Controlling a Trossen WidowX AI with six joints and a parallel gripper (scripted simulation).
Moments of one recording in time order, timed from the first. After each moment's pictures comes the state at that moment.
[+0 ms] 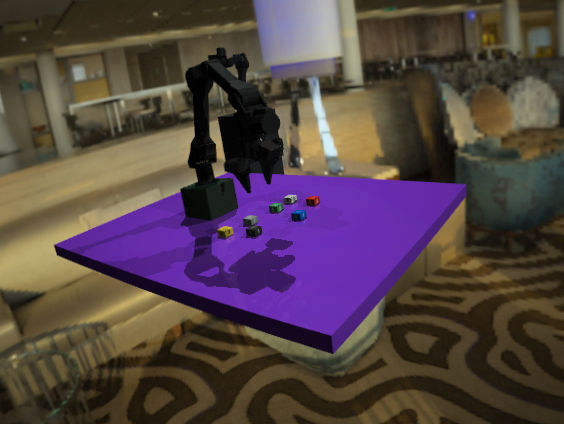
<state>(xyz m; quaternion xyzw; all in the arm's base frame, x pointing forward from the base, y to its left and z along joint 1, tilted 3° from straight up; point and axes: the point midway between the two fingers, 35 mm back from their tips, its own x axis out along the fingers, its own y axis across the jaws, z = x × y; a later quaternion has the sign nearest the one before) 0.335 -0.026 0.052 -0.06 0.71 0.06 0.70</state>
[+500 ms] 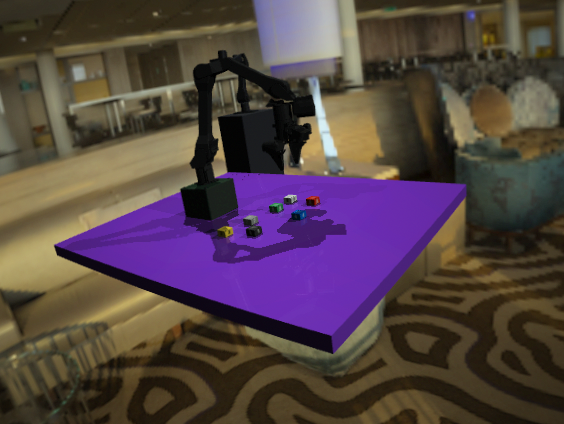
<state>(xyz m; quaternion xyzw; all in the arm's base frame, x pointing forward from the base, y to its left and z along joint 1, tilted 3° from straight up) 0.236 0.184 0.055 -0.07 0.71 0.08 0.69</state>
